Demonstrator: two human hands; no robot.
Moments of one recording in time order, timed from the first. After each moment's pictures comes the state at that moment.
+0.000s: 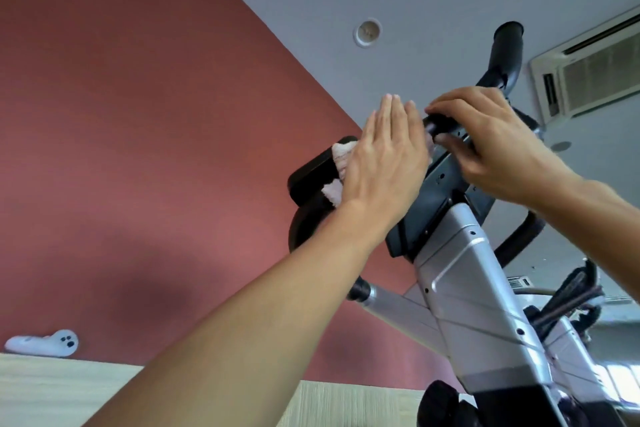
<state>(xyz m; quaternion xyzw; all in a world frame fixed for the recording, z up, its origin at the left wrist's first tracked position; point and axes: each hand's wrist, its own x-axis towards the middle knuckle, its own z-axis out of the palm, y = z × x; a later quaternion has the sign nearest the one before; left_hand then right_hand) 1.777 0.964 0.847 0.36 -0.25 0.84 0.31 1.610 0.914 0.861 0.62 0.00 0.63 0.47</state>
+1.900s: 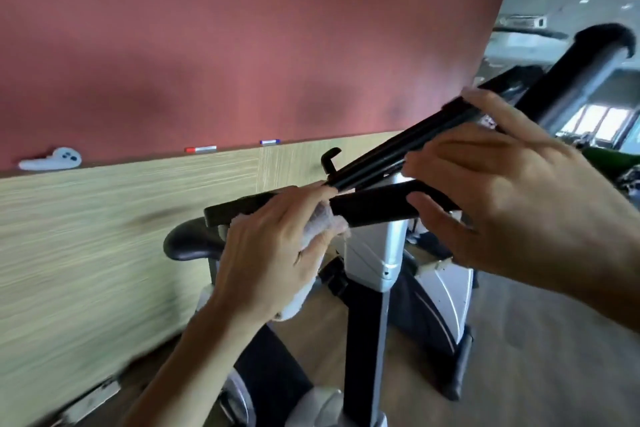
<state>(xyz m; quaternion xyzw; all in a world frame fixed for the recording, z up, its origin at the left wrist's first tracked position) 1.744 1.067 0.874 0.56 -0.59 0.32 0.49 1.525 0.976 1.002 0.86 -0.04 0.30 0.41</state>
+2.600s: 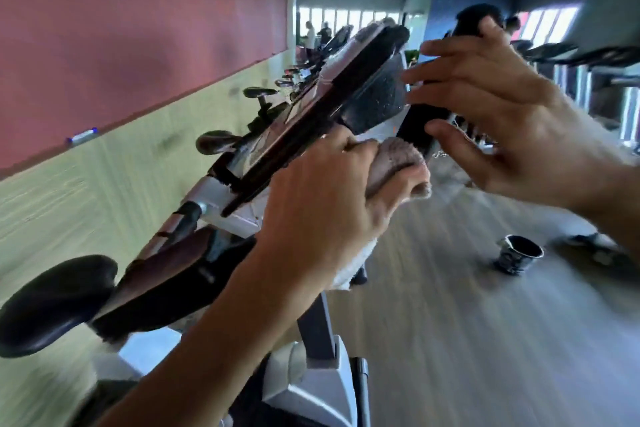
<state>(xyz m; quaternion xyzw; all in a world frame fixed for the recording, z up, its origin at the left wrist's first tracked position) 1.702 1.006 0.968 0.47 -0.76 0.10 0.43 1.488 0.986 1.041 0.87 -0.23 0.26 0.35</state>
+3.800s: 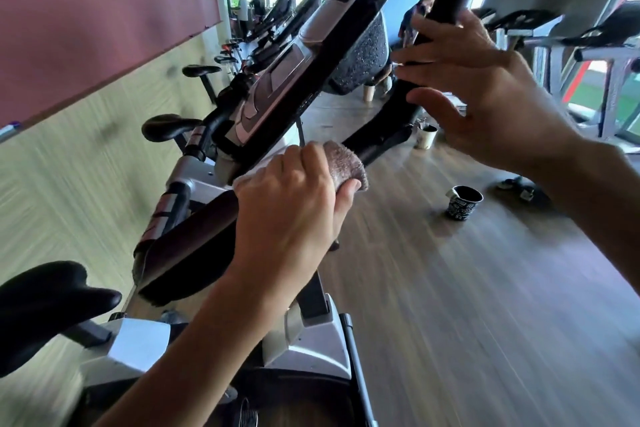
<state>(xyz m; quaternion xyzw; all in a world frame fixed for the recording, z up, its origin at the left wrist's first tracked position) 1.760 1.020 0.918 0.47 -0.76 0.28 0.34 1.520 1.020 1.012 0.83 -0.36 0.31 0.30</state>
